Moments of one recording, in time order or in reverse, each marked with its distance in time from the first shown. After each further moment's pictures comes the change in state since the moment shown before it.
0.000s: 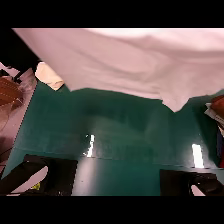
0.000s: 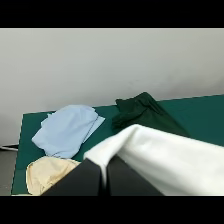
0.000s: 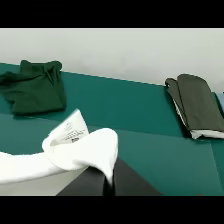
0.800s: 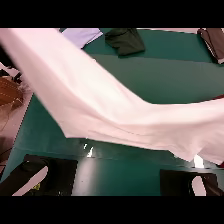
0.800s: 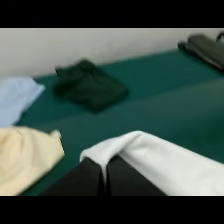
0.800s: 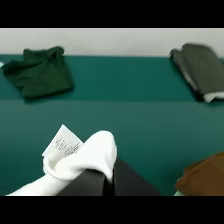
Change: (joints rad) left arm 0.000 0.087 -0.210 -0.290 -0.143 0.074; right arm -0.824 0.111 -0.204 0.768 0.100 -0.178
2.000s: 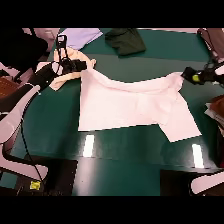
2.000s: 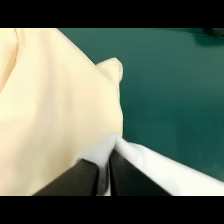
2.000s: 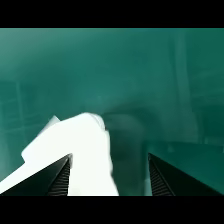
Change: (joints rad) left arm -0.029 -0.740 -0.615 -0.089 1.113 0.092; right arm 0.358 -1.168 -0.130 -0.052 -0.729 0.048
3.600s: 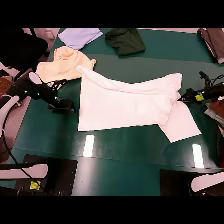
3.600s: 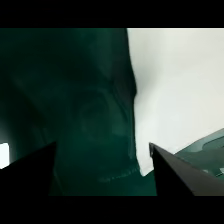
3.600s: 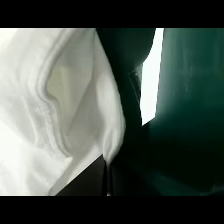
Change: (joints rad) left arm 0.217 0.185 -0.274 0.045 -1.090 0.093; right arm -0.114 0.011 -0.206 0.129 0.461 -0.362
